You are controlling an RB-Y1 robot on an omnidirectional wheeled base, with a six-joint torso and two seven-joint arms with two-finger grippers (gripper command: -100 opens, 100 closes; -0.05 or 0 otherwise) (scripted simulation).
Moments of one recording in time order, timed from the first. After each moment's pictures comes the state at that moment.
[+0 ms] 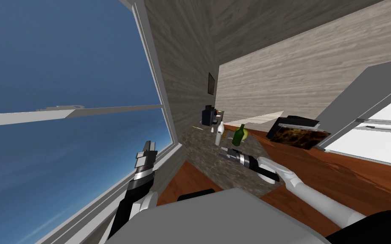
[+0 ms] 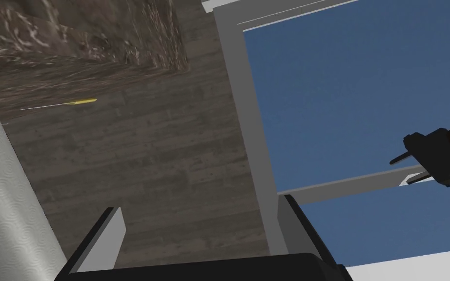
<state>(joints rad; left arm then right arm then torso) 0.54 0.02 -0.06 -2.22 0.08 -0.49 -0.10 0.29 -0.97 0.15 -1.59 0.48 -0.78 0.17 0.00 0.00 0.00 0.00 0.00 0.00</state>
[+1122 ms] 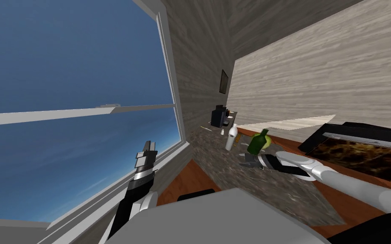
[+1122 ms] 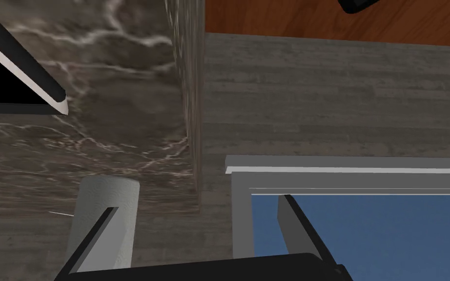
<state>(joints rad) 0.54 0.02 -0.06 -2.22 0.08 -0.49 -0.10 0.25 -1.33 0.29 -1.26 0.65 -0.84 0.22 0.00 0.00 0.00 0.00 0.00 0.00</state>
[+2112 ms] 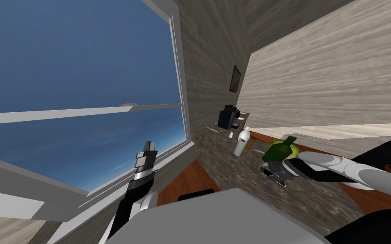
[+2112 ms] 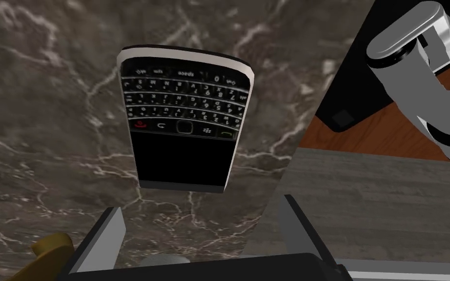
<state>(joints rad) 0.54 0.02 -0.06 -2.22 0.08 -0.49 -0.10 0.31 -1.53 0.42 -1.10 0.74 -0.88 0.17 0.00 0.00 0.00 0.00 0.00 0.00</state>
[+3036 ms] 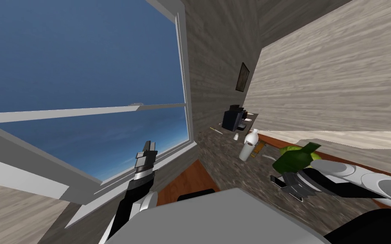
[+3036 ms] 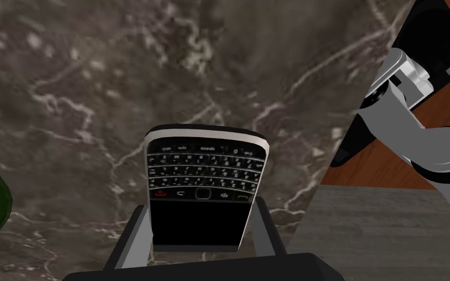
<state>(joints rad) 0.54 0.02 -0.06 -2.22 0.08 -0.49 -0.10 0.34 -1.52 0.51 -1.01 0.78 -0.88 0.13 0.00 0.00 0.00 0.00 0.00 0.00</state>
